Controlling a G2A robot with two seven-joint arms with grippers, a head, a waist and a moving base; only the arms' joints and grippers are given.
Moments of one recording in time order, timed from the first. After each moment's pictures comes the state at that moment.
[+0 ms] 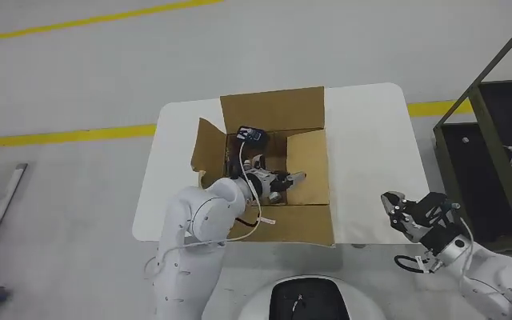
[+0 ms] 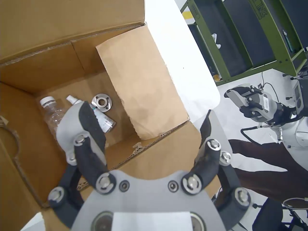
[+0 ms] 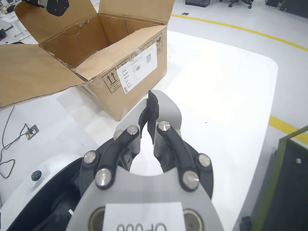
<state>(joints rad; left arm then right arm) 0.96 -1.46 -1.23 -1.89 0.94 -0.01 -1.18 -1.78 -1.06 1.67 -1.98 -1.10 -0.43 0.06</state>
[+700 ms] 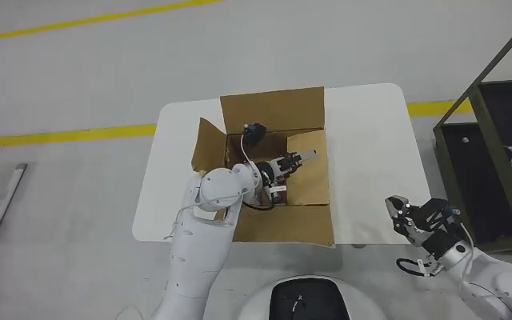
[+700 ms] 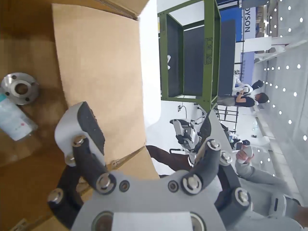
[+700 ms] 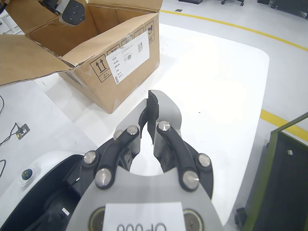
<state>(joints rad) 0.83 -1.49 -1.20 -1.52 0.45 0.28 -0.98 -1.79 -1.07 1.66 -1.92 -1.13 -0.42 0.01</state>
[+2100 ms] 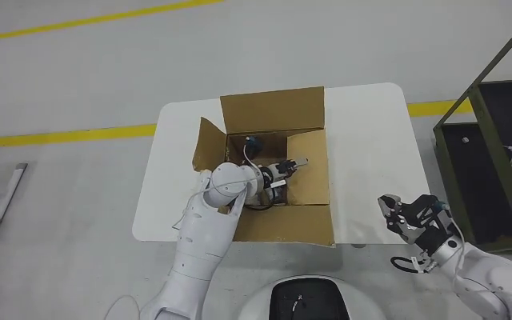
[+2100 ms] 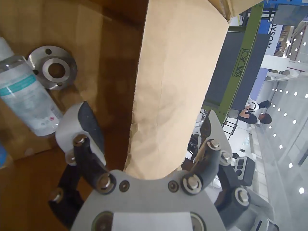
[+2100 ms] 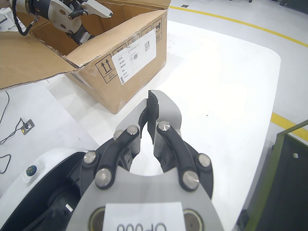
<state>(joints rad) 0.74 -1.49 -1.15 -1.24 0.34 0.34 -0.97 -1.74 -1.07 1.63 -1.92 -1.13 -0.43 0.07</state>
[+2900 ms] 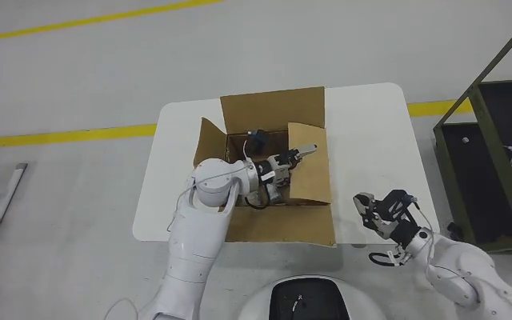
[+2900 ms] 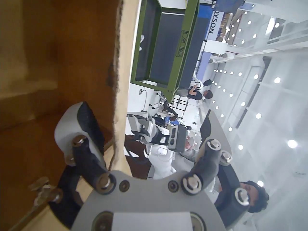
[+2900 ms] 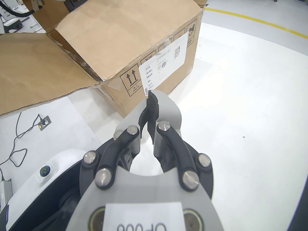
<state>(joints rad) 0.76 -1.48 -1.21 -1.35 -0.01 0.37 -1.02 -1.62 -1.09 1.49 -1.85 -1.11 -0.43 0.10</state>
